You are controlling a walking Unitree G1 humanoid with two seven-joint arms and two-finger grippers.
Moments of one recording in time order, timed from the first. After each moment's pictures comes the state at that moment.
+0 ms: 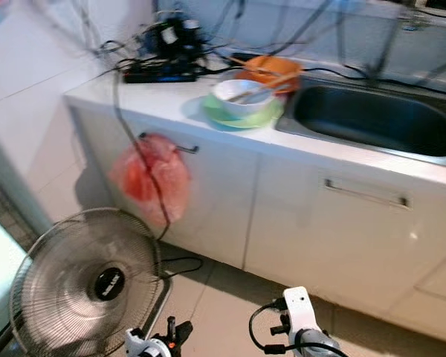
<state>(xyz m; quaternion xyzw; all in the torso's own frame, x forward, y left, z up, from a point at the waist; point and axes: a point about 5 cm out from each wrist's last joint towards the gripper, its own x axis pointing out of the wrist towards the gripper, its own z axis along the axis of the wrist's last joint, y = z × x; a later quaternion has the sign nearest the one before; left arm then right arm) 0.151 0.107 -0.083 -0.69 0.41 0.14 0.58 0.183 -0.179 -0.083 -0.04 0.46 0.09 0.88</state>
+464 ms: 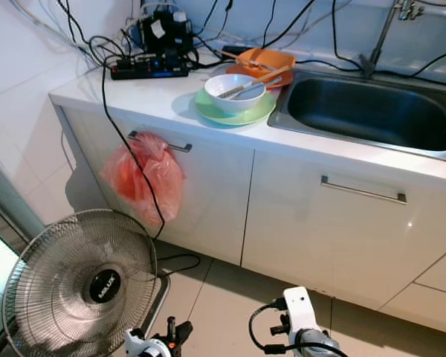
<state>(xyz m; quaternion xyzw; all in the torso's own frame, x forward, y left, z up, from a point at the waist) 0.151 0.108 -0.083 -0.69 0.40 0.14 0.58 0.183 -0.179 -0.083 -0.04 0.45 0.09 0.89</state>
